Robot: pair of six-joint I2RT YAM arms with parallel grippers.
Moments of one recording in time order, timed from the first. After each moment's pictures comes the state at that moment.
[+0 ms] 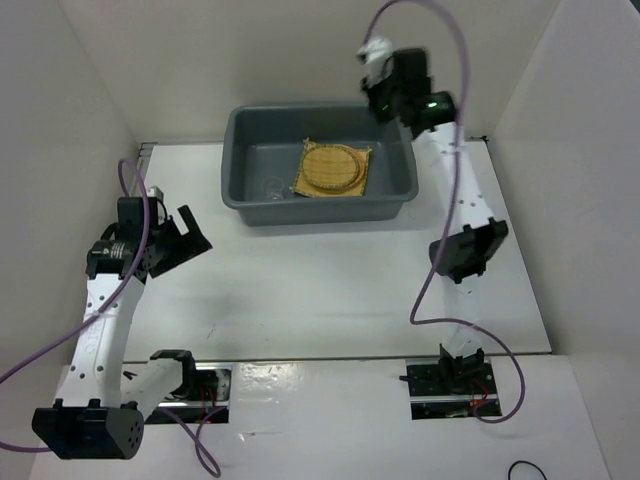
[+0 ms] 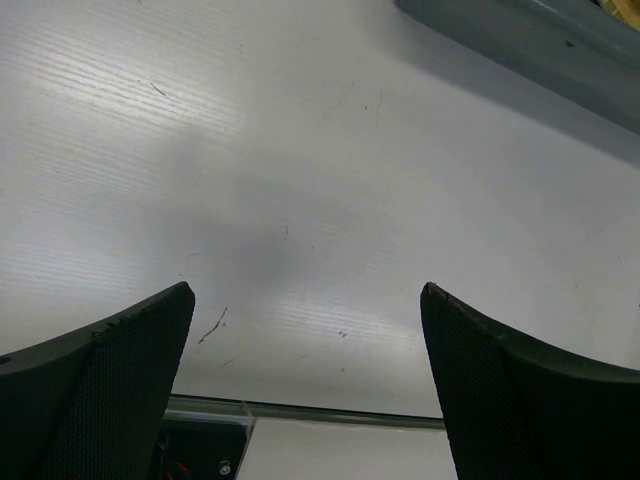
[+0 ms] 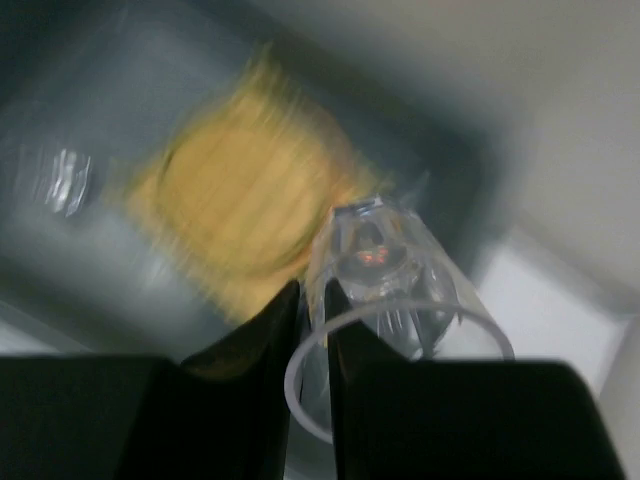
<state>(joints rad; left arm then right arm) 0.04 0.97 1.08 -0.98 0.05 -0.48 0.29 2.17 2.65 -0.97 -0.08 -0.30</state>
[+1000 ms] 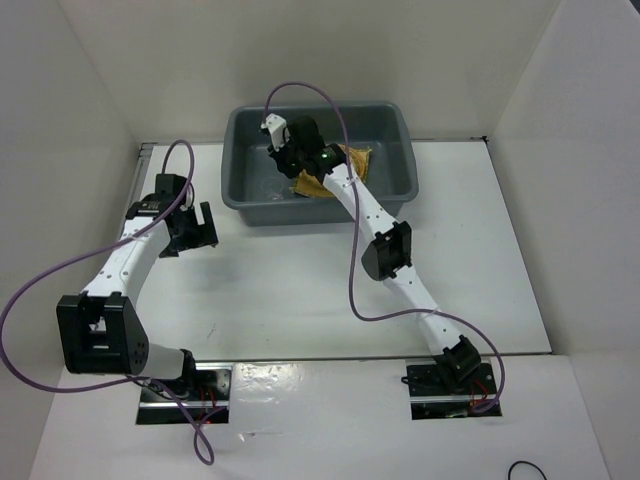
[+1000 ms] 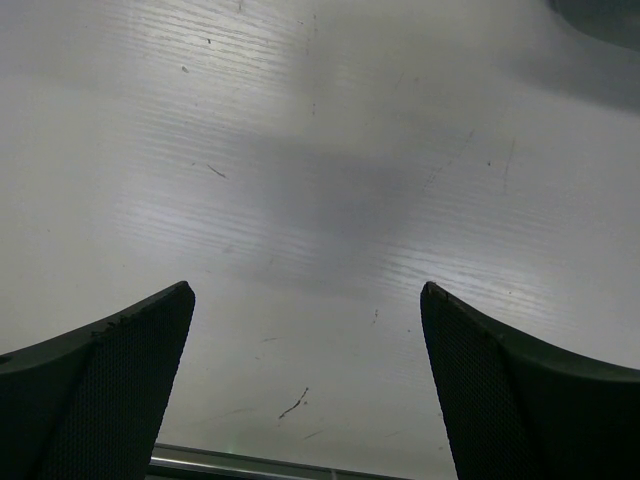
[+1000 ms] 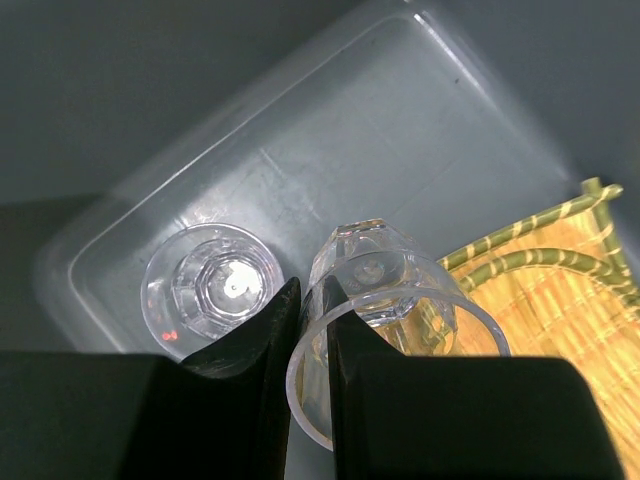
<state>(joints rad) 0.02 1.39 1.10 -0.80 -0.10 -0.29 0.60 2.83 3.05 -0.77 -0.18 -0.26</state>
